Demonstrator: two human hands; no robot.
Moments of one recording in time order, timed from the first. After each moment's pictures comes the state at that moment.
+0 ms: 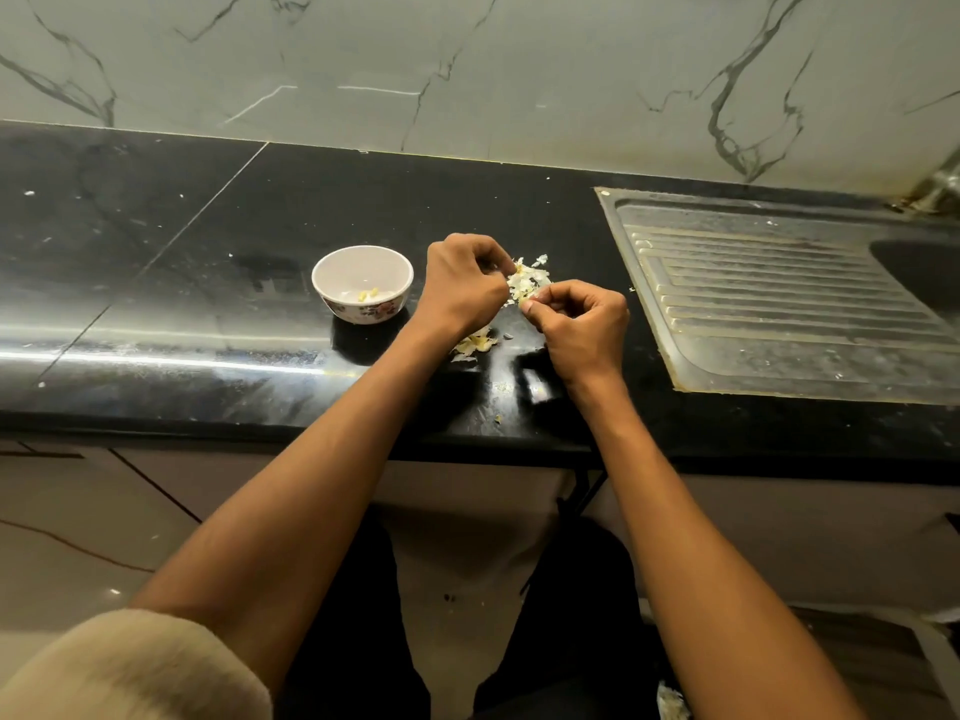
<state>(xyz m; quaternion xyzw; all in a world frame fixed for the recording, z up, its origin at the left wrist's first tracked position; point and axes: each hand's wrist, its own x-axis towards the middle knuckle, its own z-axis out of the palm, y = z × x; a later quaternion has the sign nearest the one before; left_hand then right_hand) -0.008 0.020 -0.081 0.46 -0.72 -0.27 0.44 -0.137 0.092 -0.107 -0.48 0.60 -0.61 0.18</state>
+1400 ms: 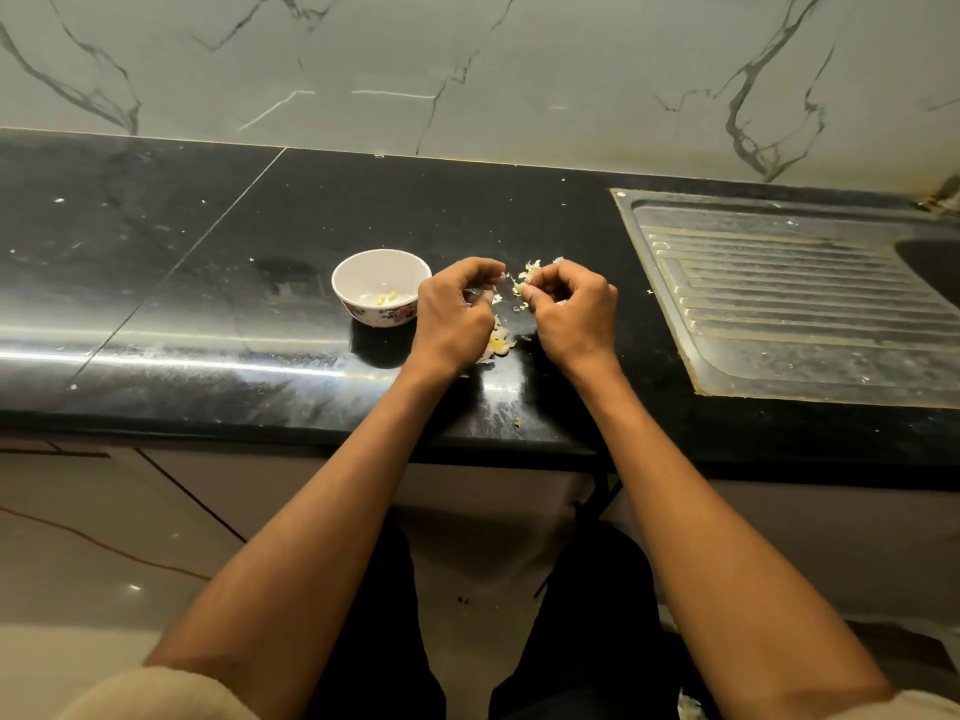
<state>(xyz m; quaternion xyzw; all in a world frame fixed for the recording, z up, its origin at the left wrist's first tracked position) 0.017 0.028 -0.114 0.43 -0.69 -0.29 0.51 -0.125 0.065 -0.102 -0.55 0.64 -0.54 0.10</state>
